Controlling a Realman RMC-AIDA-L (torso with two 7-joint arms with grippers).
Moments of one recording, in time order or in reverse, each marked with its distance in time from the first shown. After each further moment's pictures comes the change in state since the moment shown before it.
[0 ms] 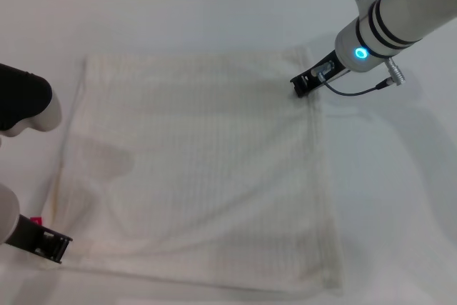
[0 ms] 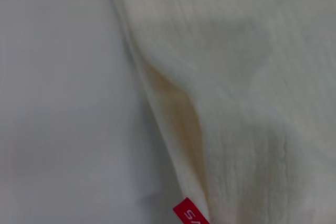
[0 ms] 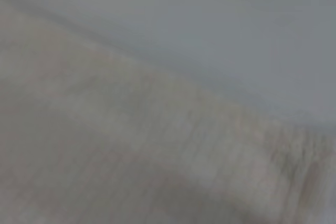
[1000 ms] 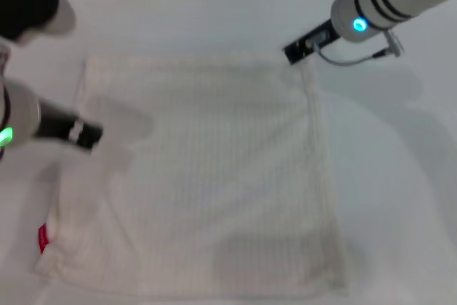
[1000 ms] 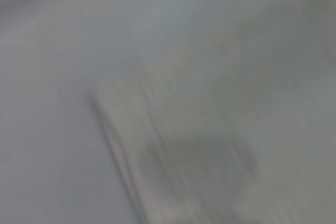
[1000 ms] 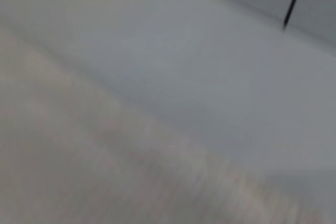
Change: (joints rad) left arm -0.063 0.010 -0.076 -0.012 0.000 0.303 0.159; right arm -0.097 0.005 -0.083 -0.290 0.005 -0.036 0.009
